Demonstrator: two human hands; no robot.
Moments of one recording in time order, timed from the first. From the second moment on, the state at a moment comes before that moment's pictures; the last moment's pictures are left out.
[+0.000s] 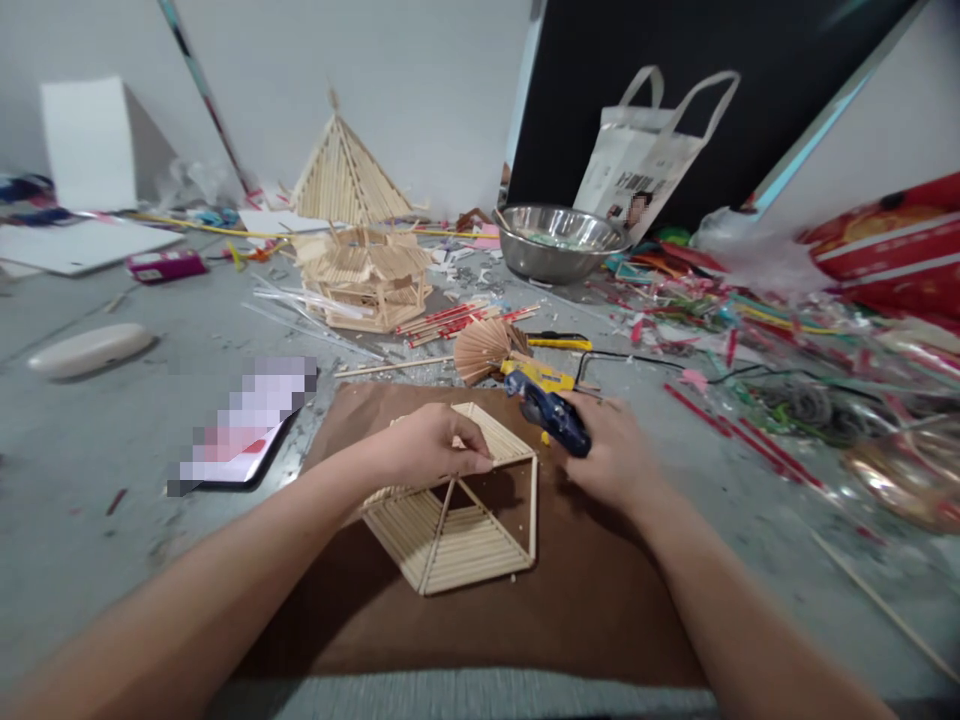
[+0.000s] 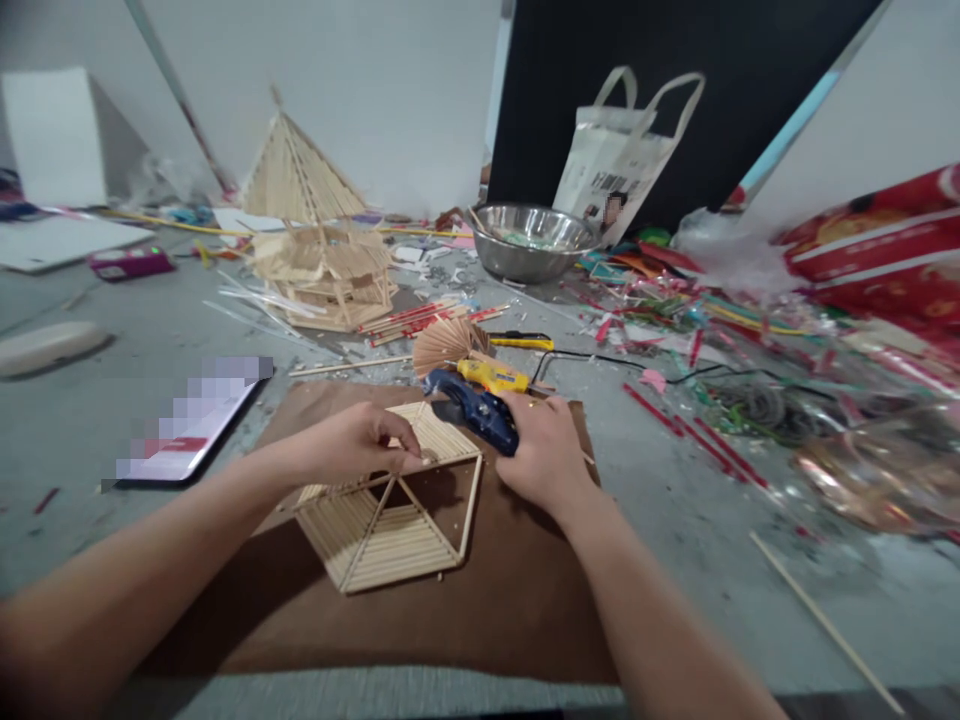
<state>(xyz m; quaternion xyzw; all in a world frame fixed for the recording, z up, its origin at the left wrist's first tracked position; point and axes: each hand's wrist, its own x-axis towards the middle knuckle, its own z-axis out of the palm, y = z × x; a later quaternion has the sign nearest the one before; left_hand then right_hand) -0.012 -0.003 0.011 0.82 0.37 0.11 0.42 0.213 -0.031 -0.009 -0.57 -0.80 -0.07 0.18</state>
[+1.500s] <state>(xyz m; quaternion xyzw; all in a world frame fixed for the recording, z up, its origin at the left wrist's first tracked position) -0.004 -0.009 0.004 0.74 0.35 0.30 0.48 0.198 -0.040 0.000 -0.54 -0.83 0.00 0.13</state>
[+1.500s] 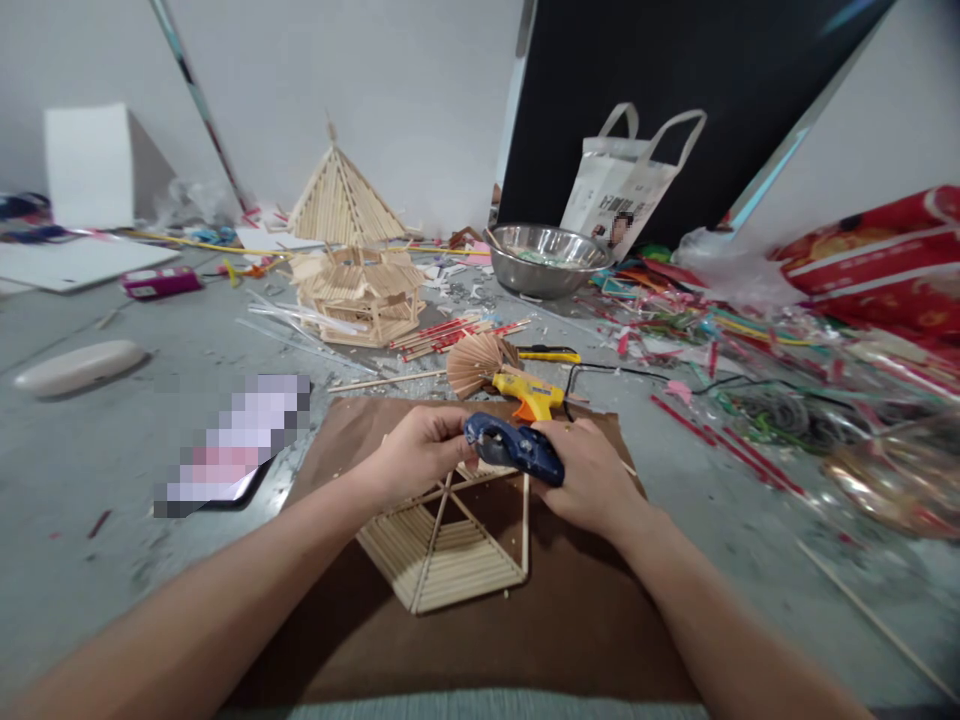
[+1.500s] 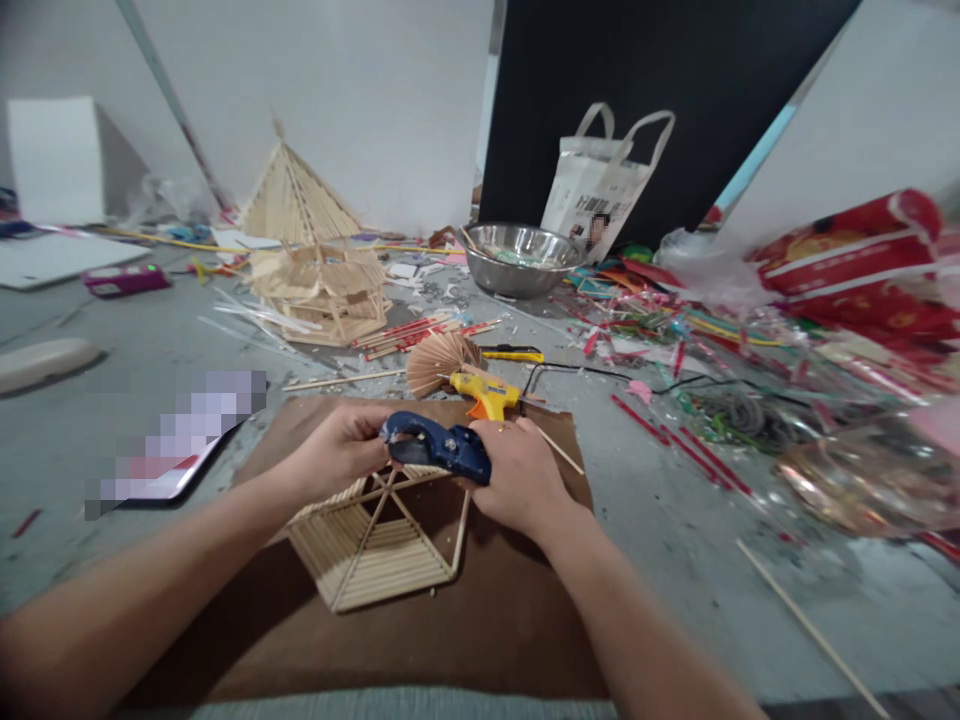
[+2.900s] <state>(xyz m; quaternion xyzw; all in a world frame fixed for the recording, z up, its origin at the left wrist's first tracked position) -0.004 -0.005 0.005 0.66 0.34 0.28 0.61 0.198 -0.038 -0.005 -0.60 -0.79 -0.06 0.10</state>
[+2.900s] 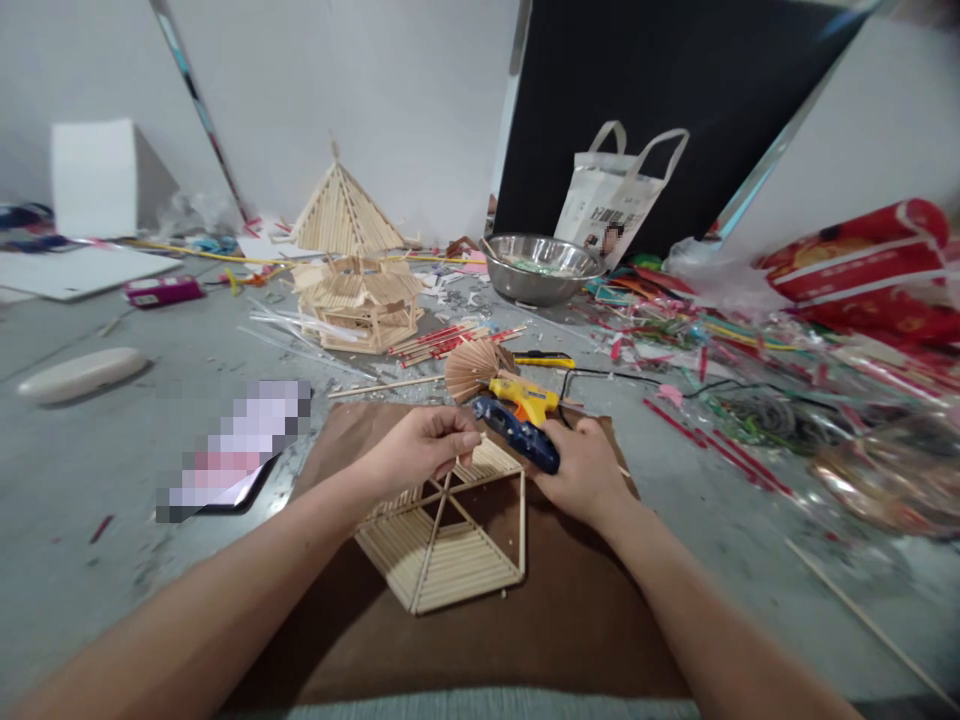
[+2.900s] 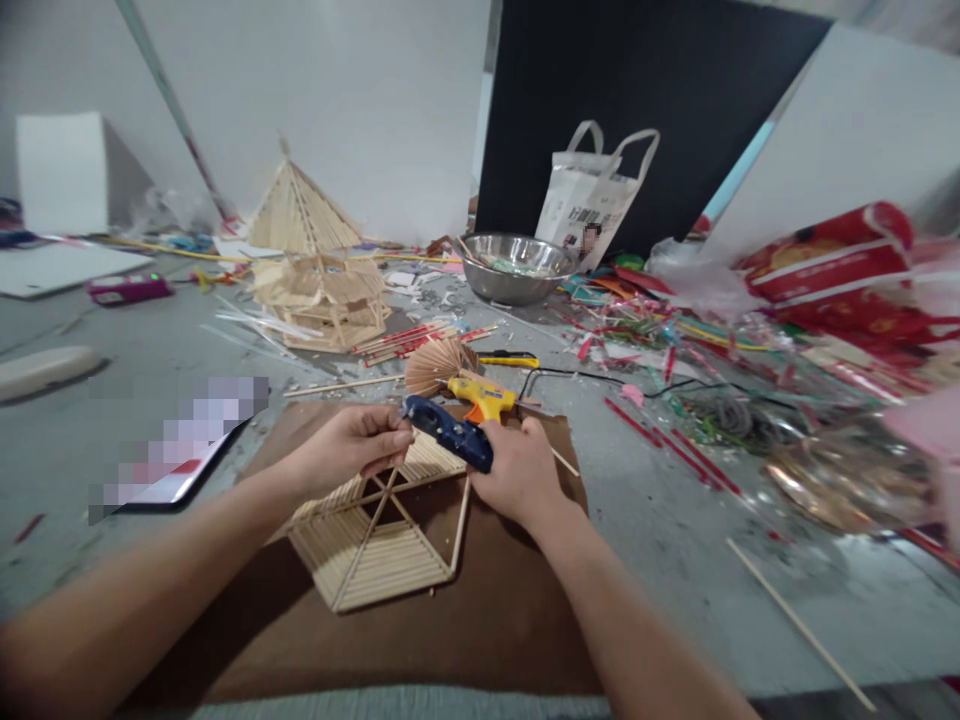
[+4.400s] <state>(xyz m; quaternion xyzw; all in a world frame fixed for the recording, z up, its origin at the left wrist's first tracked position) -0.010 -0.008 -0.004 0.86 0.39 -0.05 0.32 0.243 -0.009 -0.017 -0.76 -0.64 -0.15 0.06</state>
